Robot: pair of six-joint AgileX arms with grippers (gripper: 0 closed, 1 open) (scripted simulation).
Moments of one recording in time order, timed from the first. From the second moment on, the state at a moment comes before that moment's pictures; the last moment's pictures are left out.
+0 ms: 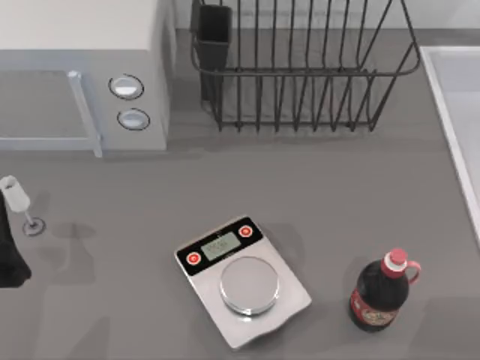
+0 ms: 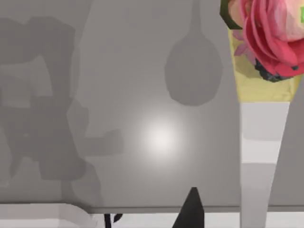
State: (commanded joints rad) left arm 0.00 0.00 0.00 0.00 0.00 0.00; right arm -0.63 1.48 1.36 -1.45 -0.02 -0.59
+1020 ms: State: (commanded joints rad) left arm 0.00 0.00 0.00 0.00 0.00 0.00; right arm -0.17 1.47 1.46 -1.13 0.27 -0.37
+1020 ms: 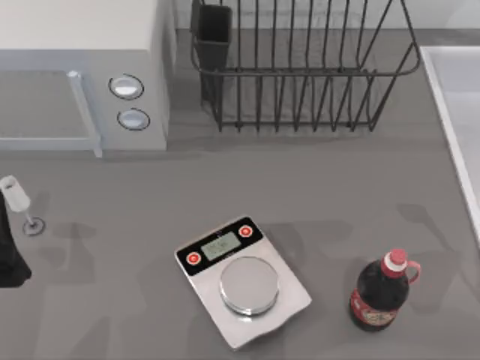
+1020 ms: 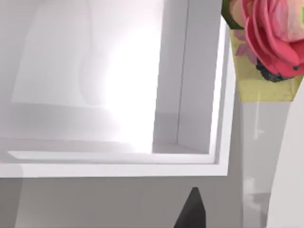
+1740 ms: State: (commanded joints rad) left arm 0.00 0.00 0.00 0.00 0.00 0.00; right arm 0.87 1.47 1.44 -0.25 0.90 0.00
